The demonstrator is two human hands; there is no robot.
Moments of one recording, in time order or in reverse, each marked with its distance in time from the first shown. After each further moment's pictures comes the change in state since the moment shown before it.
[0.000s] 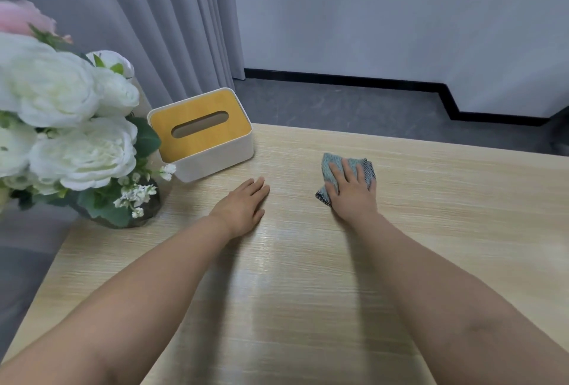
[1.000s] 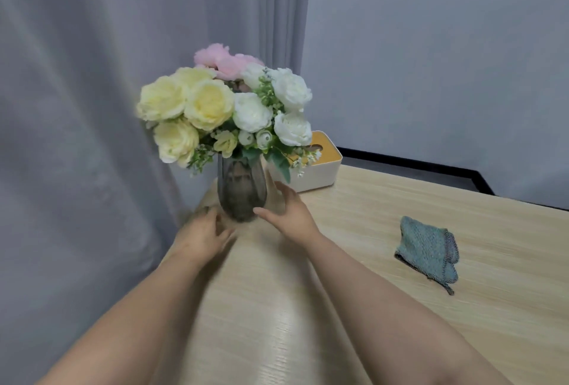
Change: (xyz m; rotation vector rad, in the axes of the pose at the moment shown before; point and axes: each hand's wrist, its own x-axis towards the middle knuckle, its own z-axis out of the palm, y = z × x) left_hand -0.204 -0.135 0.009 -0.205 0.509 -0.493; right_hand -0.126 -0.262 0.026 0.653 0.073 -0.485
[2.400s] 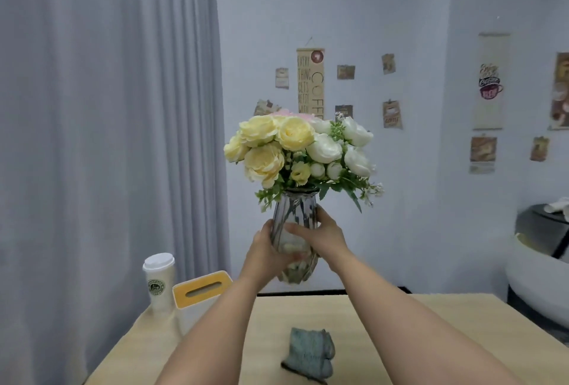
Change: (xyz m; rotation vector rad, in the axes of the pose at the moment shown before) left_hand -0.106 0.364 -0.106 -0.851 0.155 0.572; right_hand -0.190 -0.049 -0.317 0.295 0.584 -0.176
